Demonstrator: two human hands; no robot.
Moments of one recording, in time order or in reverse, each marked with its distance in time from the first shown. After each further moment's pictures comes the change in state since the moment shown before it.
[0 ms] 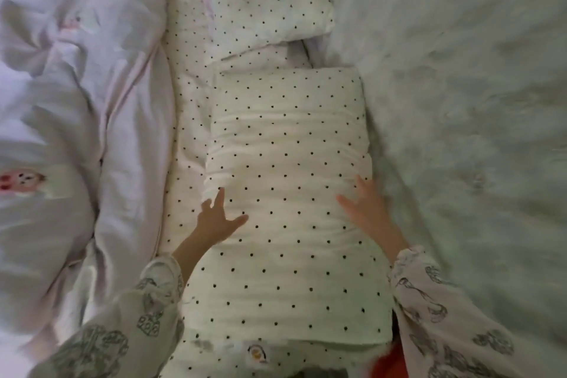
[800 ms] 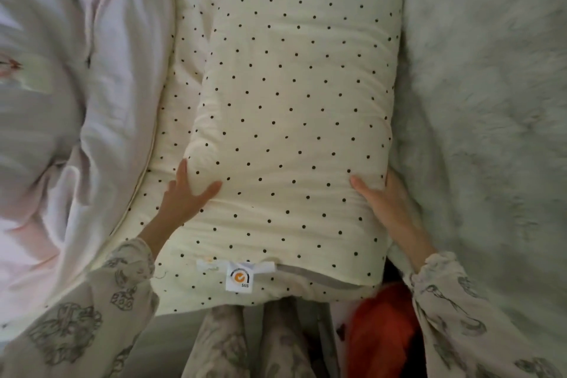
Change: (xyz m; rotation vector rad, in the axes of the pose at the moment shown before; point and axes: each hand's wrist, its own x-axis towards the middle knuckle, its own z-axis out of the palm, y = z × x) left_hand -0.037 -0.100 0.076 -0.115 0.181 -0.218; right_hand -0.049 0.093 0.028 0.487 -0.134 0.119
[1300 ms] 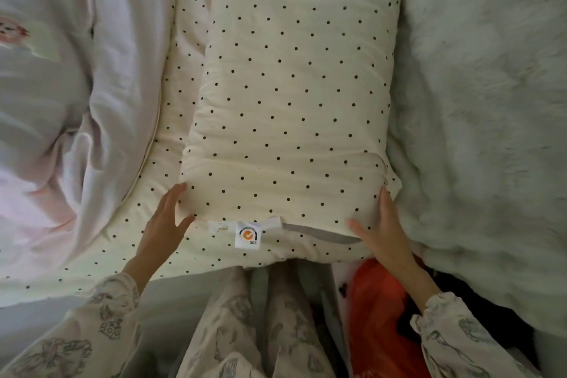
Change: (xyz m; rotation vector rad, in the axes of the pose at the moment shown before) left_hand -0.087 -0.100 0.001 0.125 0.079 0.291; right_hand -0.101 0.086 0.008 -0.315 -0.062 -0.073
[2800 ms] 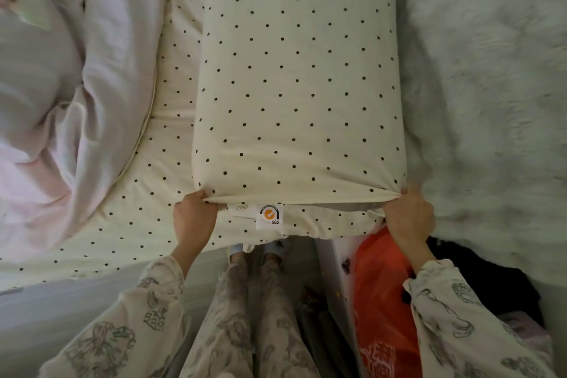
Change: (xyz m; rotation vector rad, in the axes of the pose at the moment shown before) left_hand -0.026 0.038 0.050 -0.079 0.114 -0.299; right_hand -0.009 0.028 0.006 -0.324 0.534 0.255
